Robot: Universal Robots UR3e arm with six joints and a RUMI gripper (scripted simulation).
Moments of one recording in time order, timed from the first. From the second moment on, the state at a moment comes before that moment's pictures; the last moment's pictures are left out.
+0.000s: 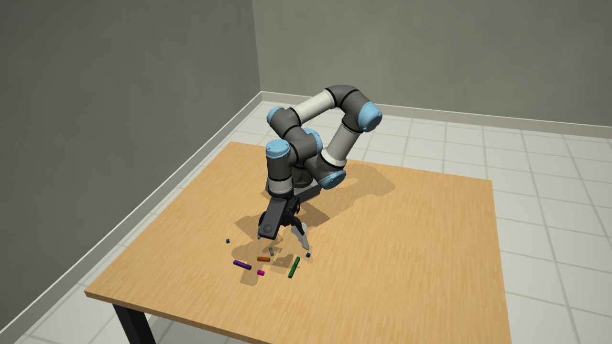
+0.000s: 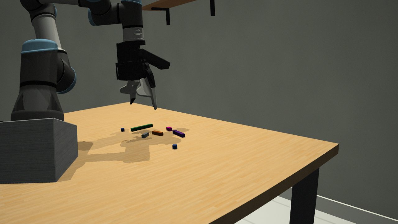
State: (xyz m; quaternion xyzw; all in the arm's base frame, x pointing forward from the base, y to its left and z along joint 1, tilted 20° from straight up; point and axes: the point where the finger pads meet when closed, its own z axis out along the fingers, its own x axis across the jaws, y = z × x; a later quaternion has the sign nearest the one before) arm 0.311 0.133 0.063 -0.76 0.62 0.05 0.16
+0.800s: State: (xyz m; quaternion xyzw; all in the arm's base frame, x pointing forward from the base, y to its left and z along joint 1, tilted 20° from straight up) arm 0.311 0.130 0.062 -0.77 0.61 0.05 0.16
